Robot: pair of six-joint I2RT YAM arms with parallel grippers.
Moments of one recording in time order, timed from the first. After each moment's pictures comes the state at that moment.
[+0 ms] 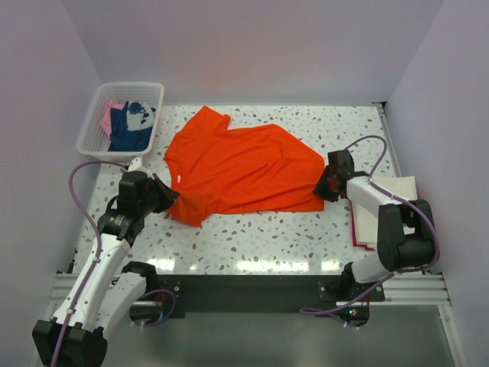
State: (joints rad) left arm -0.17 0.75 0.64 -0.51 0.07 -0.69; right arm 0.15 1.50 0.80 -0.34 0.07 0.65
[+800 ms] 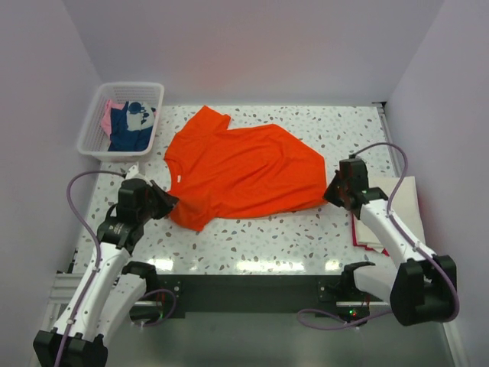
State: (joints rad) left arm -0.17 0.68 0.58 -0.53 0.06 -0.76; right arm 0.16 1.16 0.71 -0.44 0.09 0.64
